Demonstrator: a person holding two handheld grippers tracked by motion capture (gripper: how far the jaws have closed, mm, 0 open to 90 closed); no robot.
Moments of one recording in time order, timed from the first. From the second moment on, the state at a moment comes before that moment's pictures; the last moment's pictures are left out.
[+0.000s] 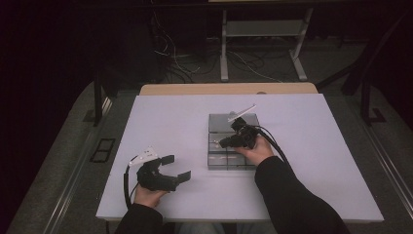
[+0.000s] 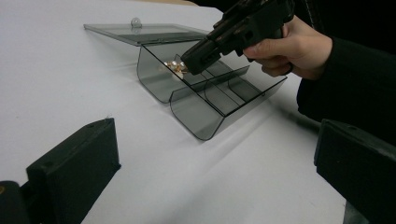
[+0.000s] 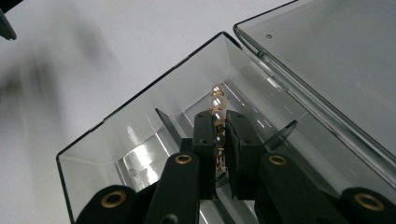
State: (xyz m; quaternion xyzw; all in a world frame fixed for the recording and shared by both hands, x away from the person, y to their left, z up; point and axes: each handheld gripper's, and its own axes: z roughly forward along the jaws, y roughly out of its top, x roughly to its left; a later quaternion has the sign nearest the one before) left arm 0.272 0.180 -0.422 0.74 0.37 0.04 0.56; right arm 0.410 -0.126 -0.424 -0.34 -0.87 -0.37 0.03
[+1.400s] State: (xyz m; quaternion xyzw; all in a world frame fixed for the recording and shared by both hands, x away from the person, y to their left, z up) left arm 0.319 0.150 -0.396 0.79 0.34 0.00 0.51; right arm 0.406 -0.186 -0.380 -0.39 -0.82 -0.41 0.00
